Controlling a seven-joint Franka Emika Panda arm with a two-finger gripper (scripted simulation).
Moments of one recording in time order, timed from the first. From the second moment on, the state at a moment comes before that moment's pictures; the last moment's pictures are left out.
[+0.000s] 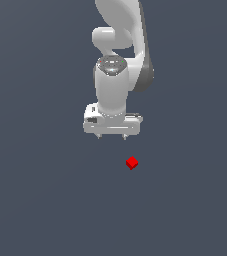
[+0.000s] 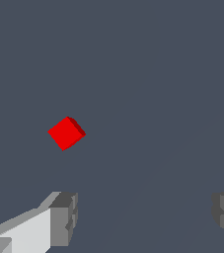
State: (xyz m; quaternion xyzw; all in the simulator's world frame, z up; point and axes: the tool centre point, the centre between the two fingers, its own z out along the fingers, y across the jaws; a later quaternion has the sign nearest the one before) arm 0.008 -0.004 0.179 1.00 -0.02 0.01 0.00
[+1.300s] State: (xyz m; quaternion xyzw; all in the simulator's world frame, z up) arm 0.044 0.060 0.065 0.98 0.22 0.00 0.00
